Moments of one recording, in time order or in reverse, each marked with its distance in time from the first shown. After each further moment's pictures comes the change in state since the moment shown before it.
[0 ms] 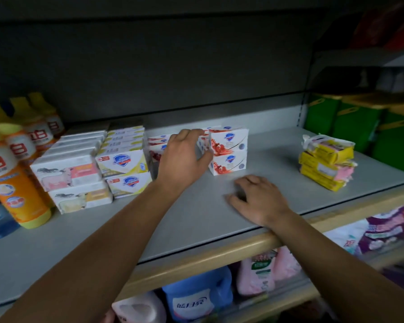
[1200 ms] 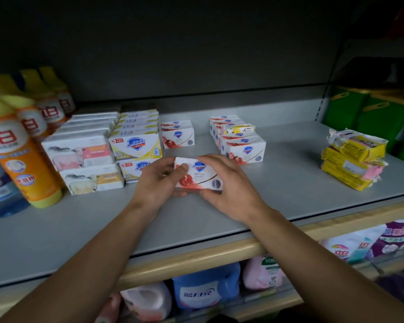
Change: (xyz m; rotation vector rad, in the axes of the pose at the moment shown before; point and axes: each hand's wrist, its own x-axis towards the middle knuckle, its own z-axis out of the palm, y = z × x) left_hand -0.074 -0.052 -0.020 -0.987 -0.048 -0.695; right_hand 0.009 -0.081 0.008 0.571 0.252 -0.402
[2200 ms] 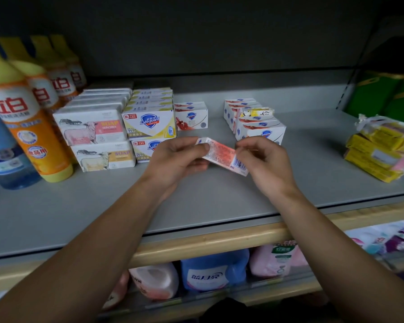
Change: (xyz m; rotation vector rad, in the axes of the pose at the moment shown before) left_hand -0.005 0.009 -0.001 -0.128 -0.171 -0.037; right_hand 0.001 0.012 -0.006 0.504 0.243 0.376
